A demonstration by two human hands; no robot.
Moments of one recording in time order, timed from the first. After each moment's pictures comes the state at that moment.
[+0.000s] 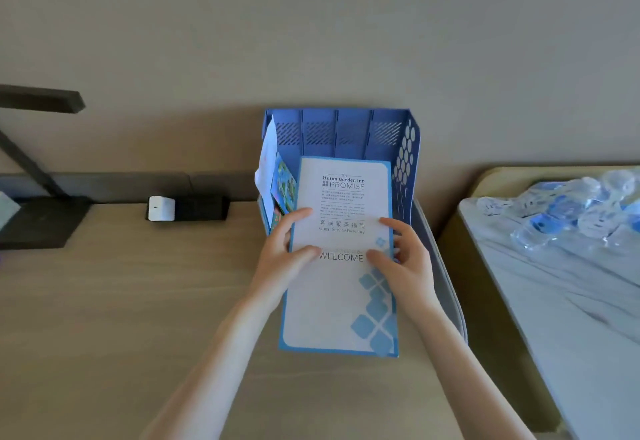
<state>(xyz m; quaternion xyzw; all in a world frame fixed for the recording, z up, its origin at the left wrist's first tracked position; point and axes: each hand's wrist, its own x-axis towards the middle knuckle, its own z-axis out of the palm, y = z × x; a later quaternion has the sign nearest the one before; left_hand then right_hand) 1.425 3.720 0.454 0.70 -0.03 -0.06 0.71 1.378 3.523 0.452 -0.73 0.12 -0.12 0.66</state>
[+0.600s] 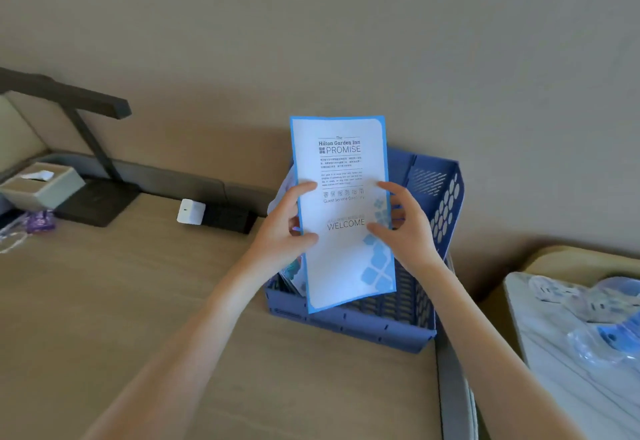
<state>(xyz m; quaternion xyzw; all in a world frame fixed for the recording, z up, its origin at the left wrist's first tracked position) 1.508 3.716 0.498 0.77 -0.07 0.05 0.63 1.556 3.489 0.481 -0.83 -0.10 -0.08 0.55</state>
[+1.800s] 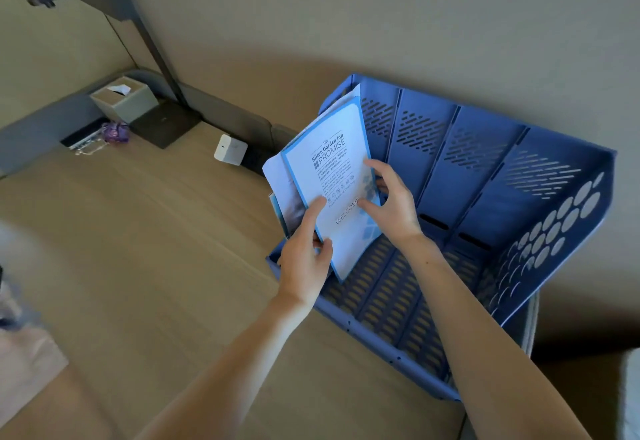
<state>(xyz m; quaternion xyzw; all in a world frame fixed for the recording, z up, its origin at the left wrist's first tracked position) 1.535 3.662 0.344 0.86 0.19 0.25 0.41 1.698 3.549 0.335 -0.80 -0.28 0.04 0.53</state>
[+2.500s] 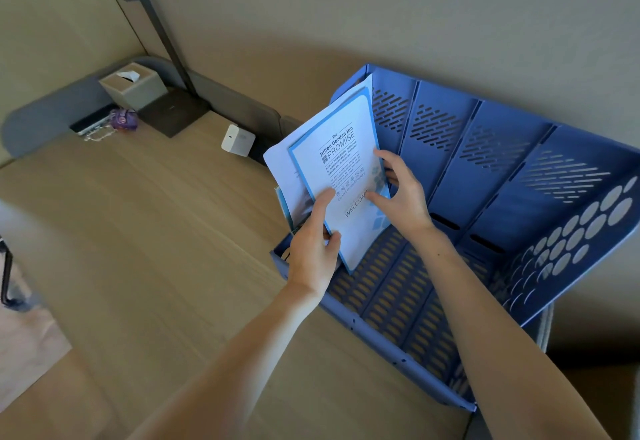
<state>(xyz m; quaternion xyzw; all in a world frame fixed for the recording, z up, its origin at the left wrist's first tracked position) 1.548 3.663 0.335 0.86 0.22 0.22 0.41 1.714 3.551 0.332 -0.79 -0.29 0.06 0.53</state>
